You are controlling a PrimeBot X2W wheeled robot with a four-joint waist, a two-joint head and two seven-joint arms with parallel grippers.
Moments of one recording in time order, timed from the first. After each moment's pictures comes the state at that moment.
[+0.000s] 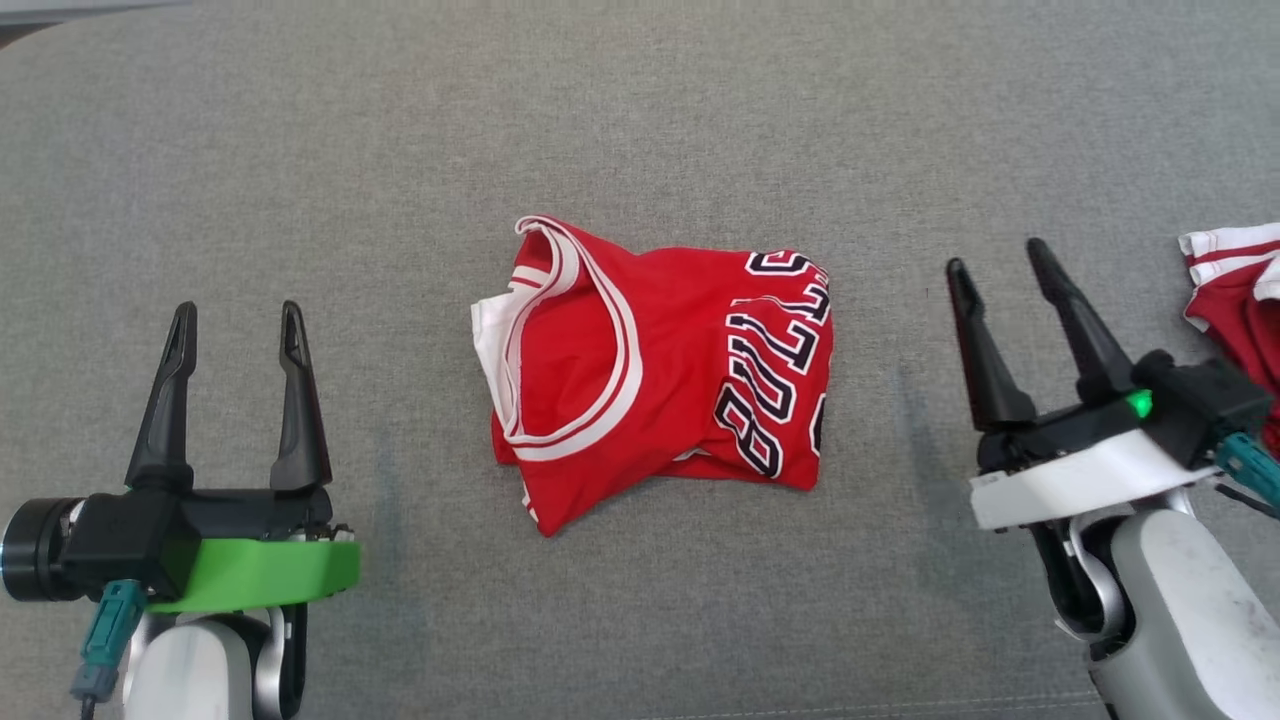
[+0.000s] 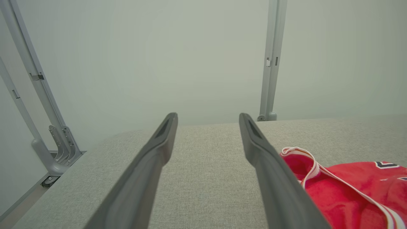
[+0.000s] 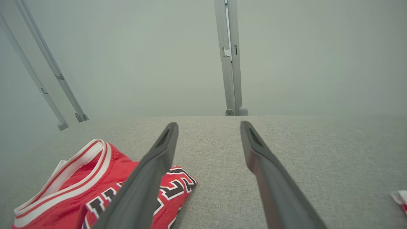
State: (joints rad) left arm -0.15 0.07 0.02 -0.05 -0.10 -0.09 -0.26; right arm -0.27 -0.23 0.19 0.06 0.35 0.13 -0.26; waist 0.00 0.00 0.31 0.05
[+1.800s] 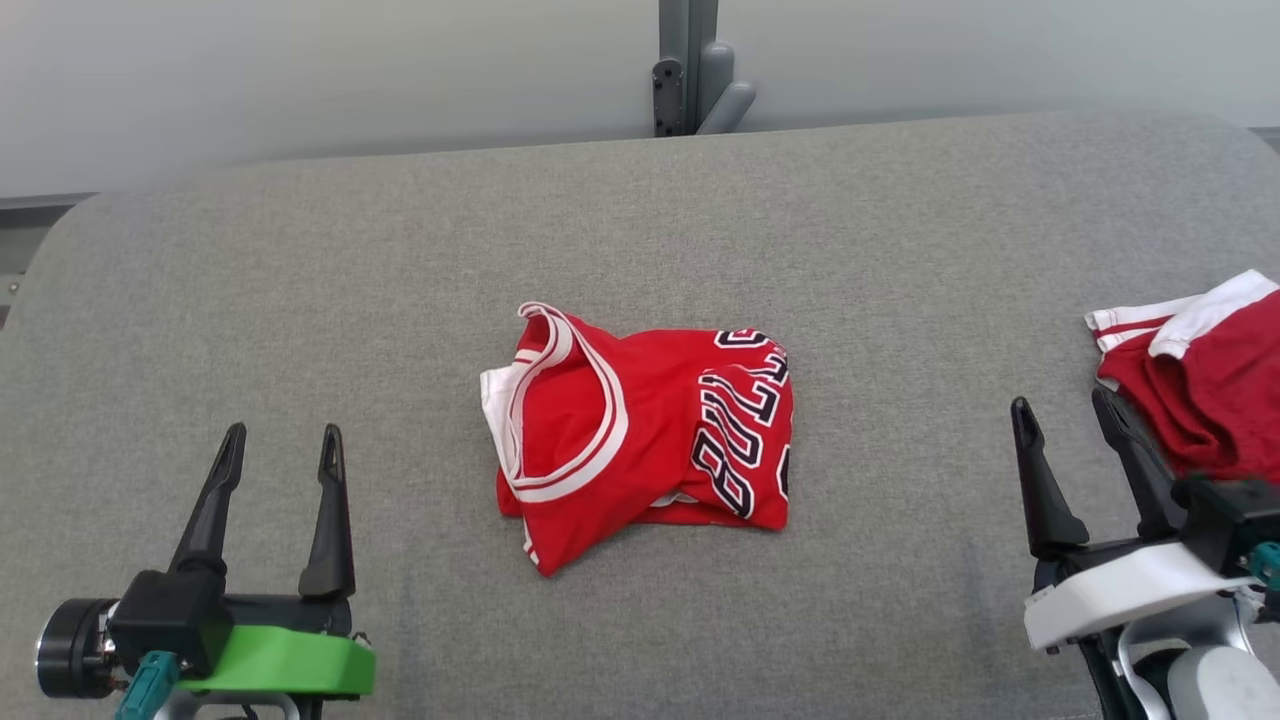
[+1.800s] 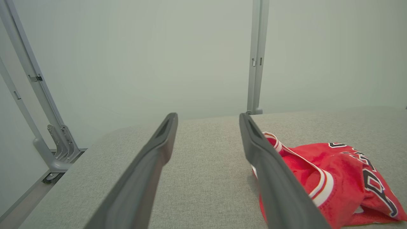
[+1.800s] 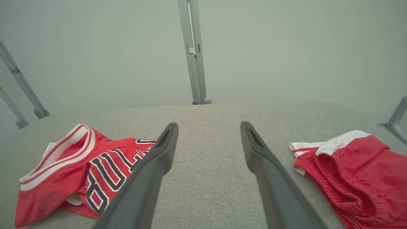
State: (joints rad) left arm 0.04 0.12 -0.02 -0.09 -0.14 -0.08 -0.17; right arm 0.04 -0.15 -0.01 -0.10 0.25 0.13 -0.09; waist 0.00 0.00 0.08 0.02
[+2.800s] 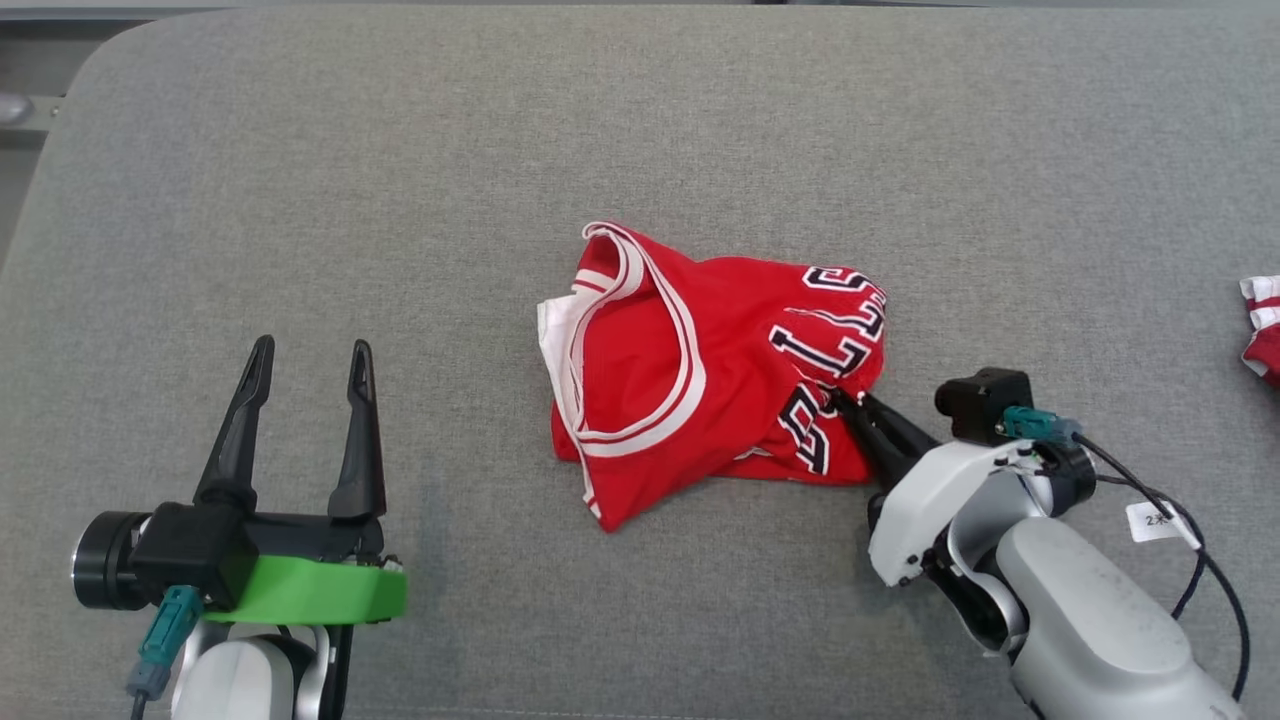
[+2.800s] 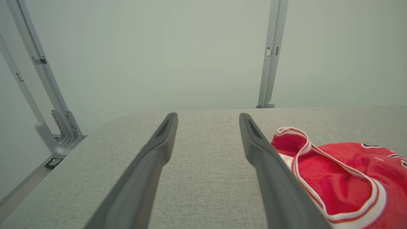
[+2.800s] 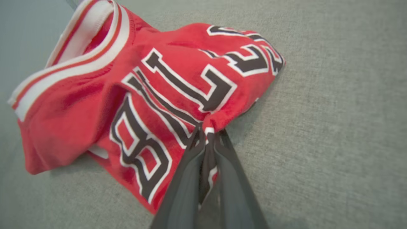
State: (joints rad) left arm -0.12 0.10 -0.08 -0.01 -0.16 -0.08 -0.26; right arm -0.42 -0.22 0.46 0.48 0.50 0.13 -0.04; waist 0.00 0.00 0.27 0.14
